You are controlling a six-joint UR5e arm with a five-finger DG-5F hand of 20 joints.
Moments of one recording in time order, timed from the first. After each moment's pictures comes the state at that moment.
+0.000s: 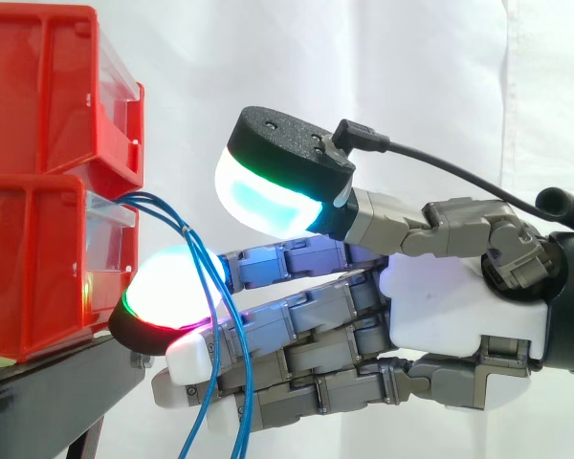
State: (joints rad) arm 0.28 -2.37 -1.19 -2.59 -1.04 -0.23
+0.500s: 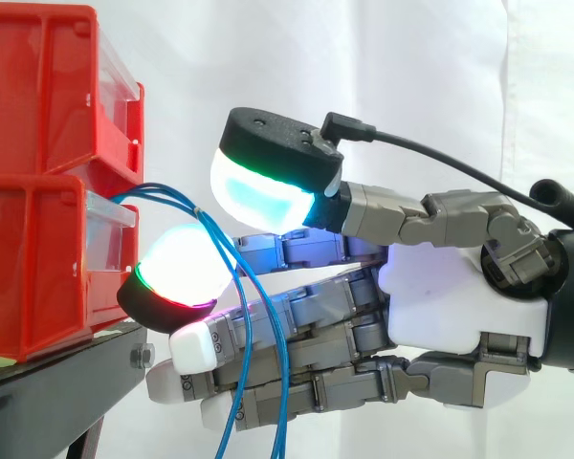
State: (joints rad) arm 0.28 -2.37 -1.18 -2.59 -1.05 -0.20
